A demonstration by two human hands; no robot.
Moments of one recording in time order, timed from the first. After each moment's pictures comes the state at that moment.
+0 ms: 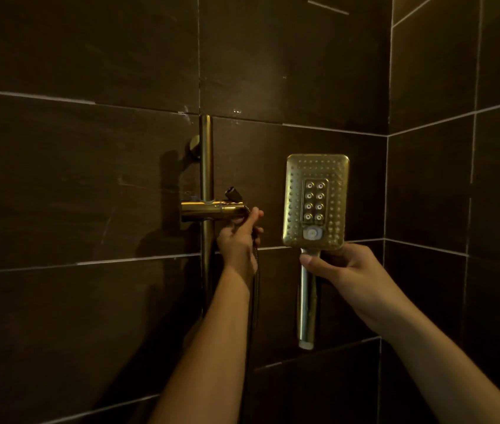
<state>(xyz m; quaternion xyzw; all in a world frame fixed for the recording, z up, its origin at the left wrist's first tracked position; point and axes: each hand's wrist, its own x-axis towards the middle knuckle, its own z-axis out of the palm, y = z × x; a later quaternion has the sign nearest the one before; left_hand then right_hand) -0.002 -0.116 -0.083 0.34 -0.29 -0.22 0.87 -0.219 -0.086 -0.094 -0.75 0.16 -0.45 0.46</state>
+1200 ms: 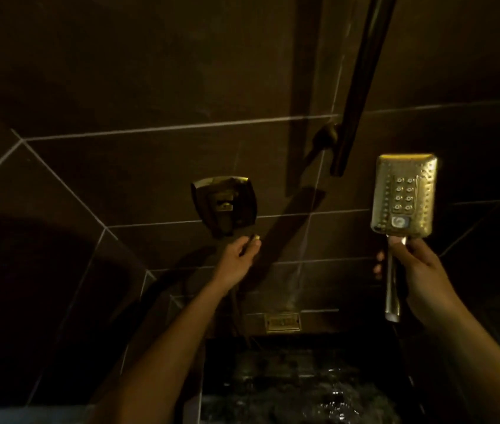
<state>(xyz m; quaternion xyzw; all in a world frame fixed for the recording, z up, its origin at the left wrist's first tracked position) 0.082 0.167 -0.569 0.79 -0.22 -0.30 0.48 -0.166 -0.012 -0.482 -0.55 0.38 -0.26 0.70</state>
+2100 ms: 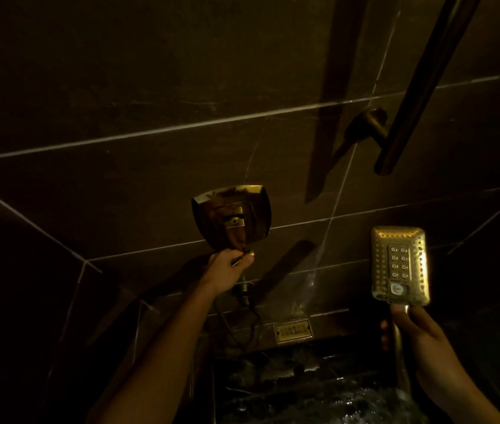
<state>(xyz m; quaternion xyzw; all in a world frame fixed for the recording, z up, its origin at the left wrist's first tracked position) 0.199 0.170 -0.619 0.85 -0.31 -0.31 0.30 -0.138 0.045 -0.609 -0.47 0.52 -0.22 0.68</state>
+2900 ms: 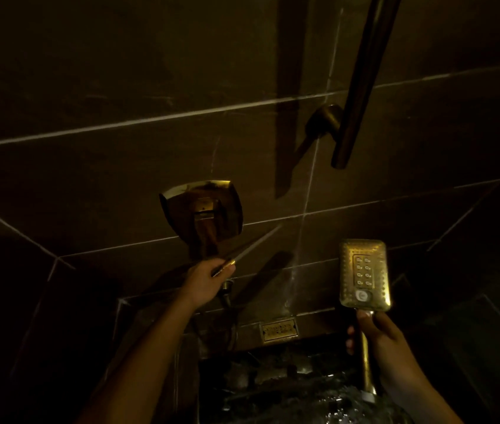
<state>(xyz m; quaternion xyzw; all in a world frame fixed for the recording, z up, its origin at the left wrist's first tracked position) 0.153 0.176 -0.622 0.84 -0.29 -0.32 0.31 -0.156 0.039 -0.632 -0.43 0.52 -0.20 0.71</state>
